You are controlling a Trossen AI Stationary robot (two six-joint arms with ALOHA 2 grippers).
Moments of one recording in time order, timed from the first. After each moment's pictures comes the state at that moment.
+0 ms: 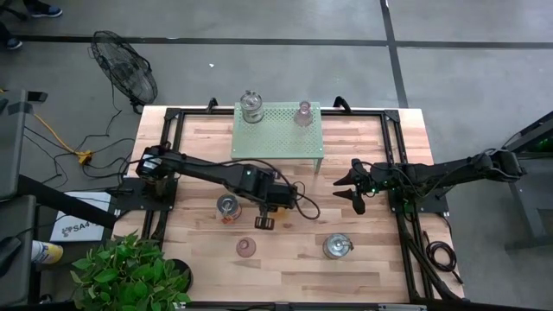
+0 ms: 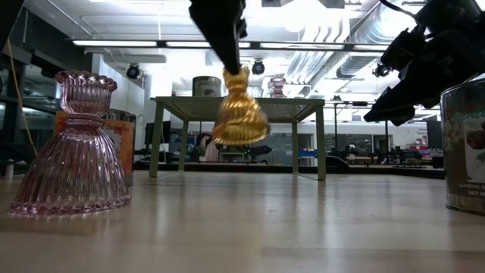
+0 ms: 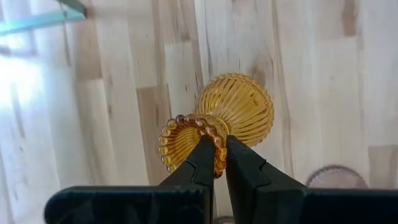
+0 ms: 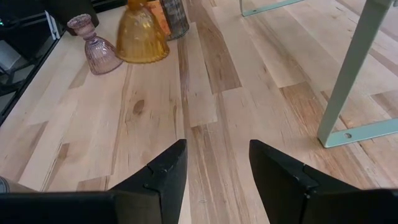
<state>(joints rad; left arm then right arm) -0.20 1.92 1.82 -1.10 -0.15 -0.05 0.02 0.72 0.19 0.06 0.01 0.27</state>
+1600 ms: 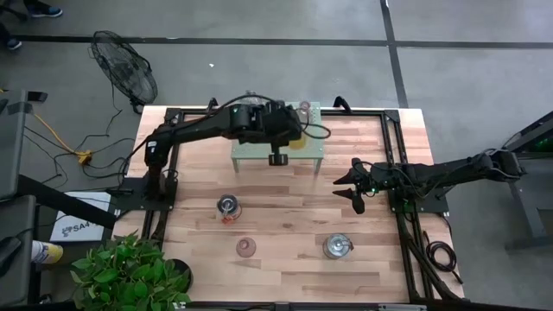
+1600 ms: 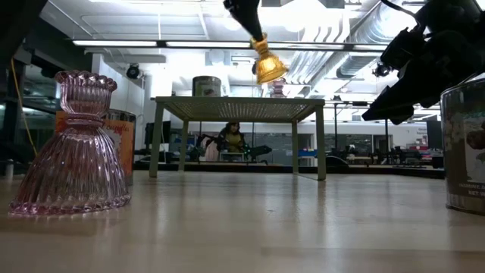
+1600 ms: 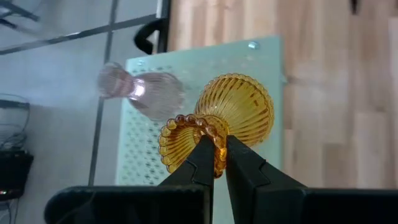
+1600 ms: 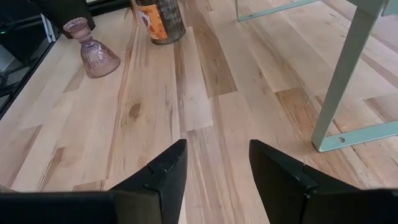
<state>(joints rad) 0.11 1.94 2.21 -1.17 -0.39 0.27 0.02 0.72 0.19 0.07 0.03 0.26</state>
